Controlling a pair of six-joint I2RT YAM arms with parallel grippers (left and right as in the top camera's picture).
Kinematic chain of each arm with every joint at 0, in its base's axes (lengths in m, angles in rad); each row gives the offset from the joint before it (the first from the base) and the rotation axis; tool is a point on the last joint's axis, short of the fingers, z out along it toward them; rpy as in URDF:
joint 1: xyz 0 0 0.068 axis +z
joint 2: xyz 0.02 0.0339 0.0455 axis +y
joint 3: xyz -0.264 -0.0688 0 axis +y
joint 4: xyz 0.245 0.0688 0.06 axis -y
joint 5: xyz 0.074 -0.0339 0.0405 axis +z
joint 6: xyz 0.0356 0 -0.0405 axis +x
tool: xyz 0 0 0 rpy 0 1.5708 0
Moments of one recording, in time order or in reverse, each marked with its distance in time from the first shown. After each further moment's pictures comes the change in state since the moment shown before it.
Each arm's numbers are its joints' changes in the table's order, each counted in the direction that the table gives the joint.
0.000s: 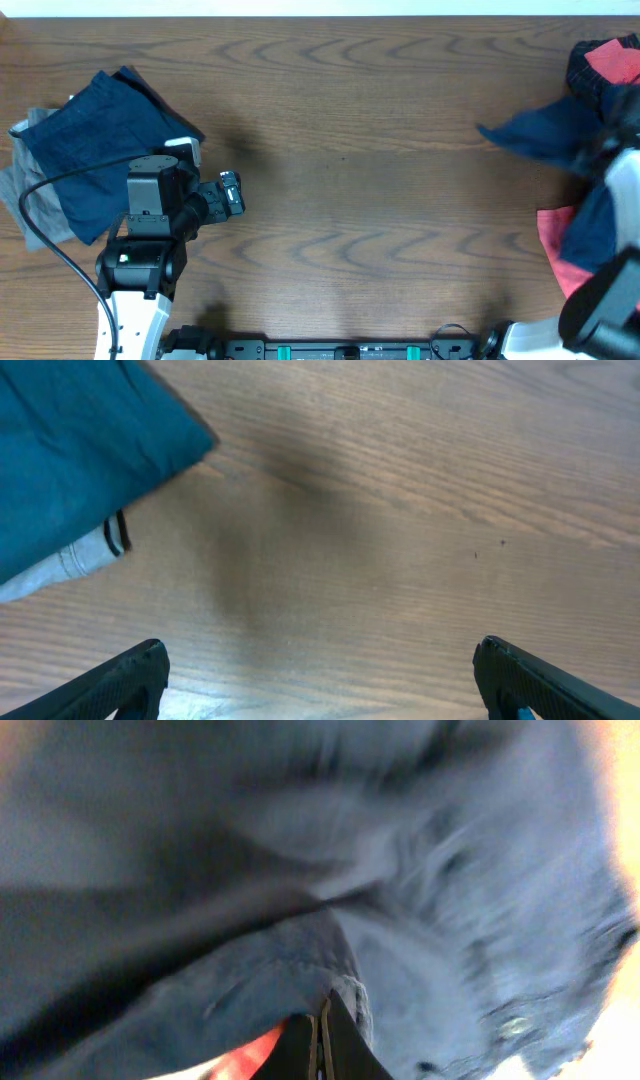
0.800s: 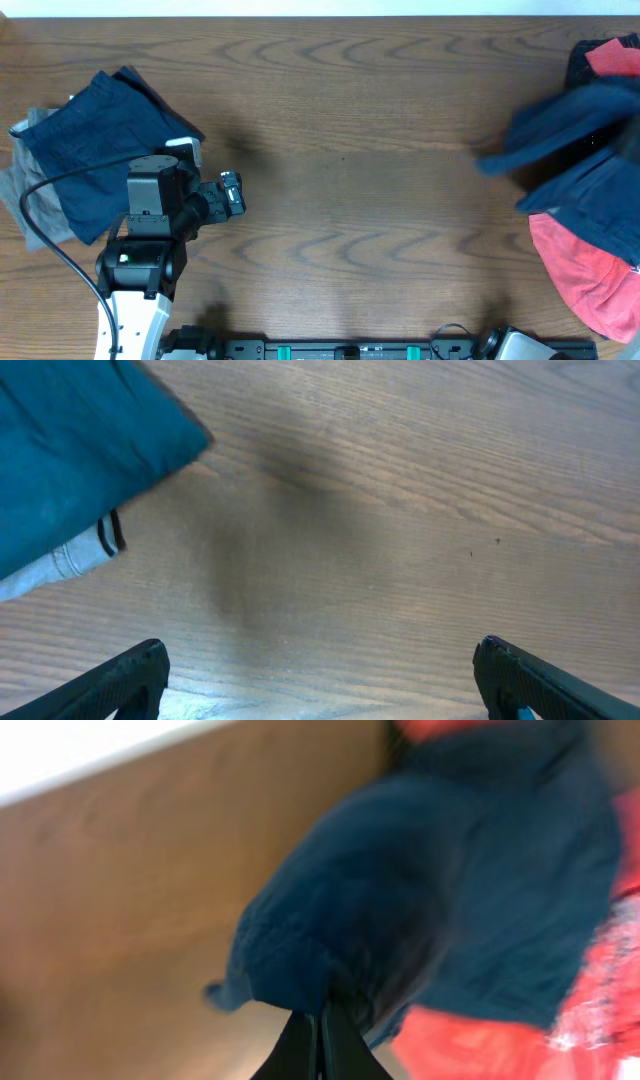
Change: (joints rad) left arm 0.000 0.000 0.000 0.000 -0.008 0.000; right arm 0.012 -0.243 -0.492 -0.668 0.571 -0.100
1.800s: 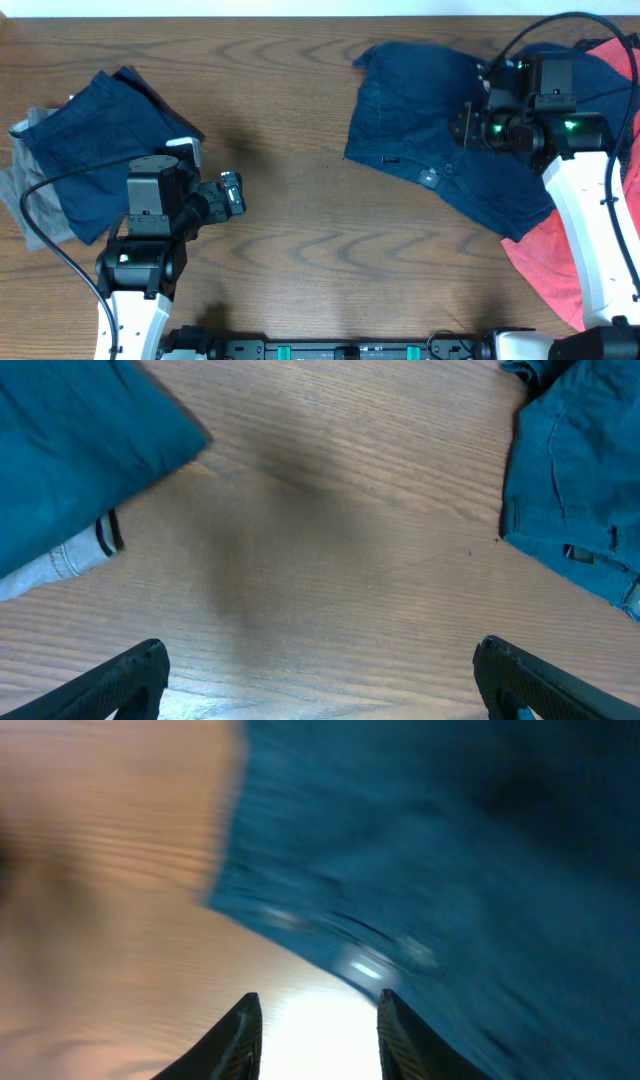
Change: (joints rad) left arm 0.000 0.000 0.000 0.001 -0.003 -0.003; right arm 0.481 0.113 0.466 0.478 -0.045 0.202
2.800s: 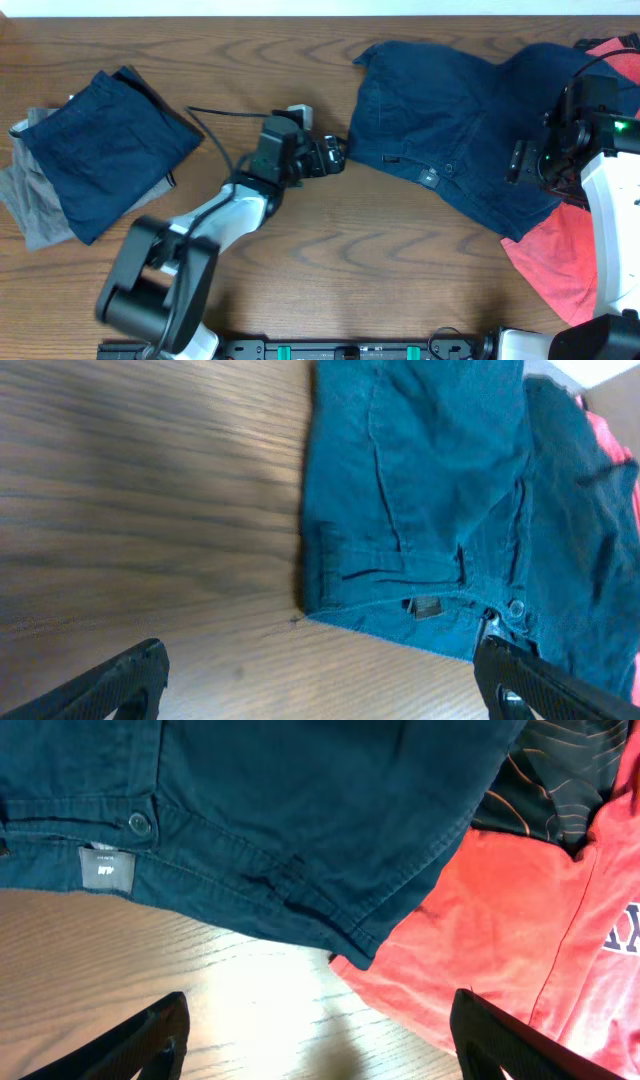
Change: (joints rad) left arm -0.379 0.822 -0.005 0.970 -0.179 -0.348; right arm -0.214 0.003 0.000 -0.315 -0.256 0.011
